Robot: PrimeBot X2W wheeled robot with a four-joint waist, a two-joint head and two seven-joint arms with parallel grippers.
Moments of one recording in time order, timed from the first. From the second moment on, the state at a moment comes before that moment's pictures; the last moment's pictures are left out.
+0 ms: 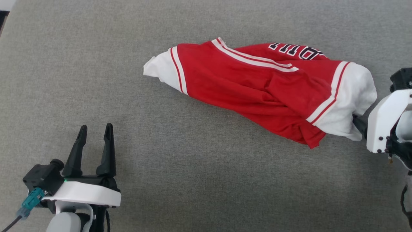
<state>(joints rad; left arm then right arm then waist) -0.12 0.18 -0.03 0.14 -0.43 -0.13 -0.26 -0.44 -0.30 -0.08 0.14 0.32 0.13 0.96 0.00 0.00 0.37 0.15</state>
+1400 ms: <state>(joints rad) -0.13 0.21 -0.06 0.12 -0.48 -0.13 -0.26 -0.39 -0.30 -0.45 0.14 0.11 0.13 0.78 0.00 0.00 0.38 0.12</state>
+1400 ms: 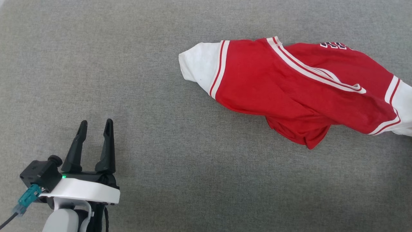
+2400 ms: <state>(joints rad) -0.61 0.99 -0.72 0.07 -0.83 -0.13 -0.17 -0.19 -0.05 -0.28 -0.13 0.22 0.13 0.03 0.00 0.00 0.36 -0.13</state>
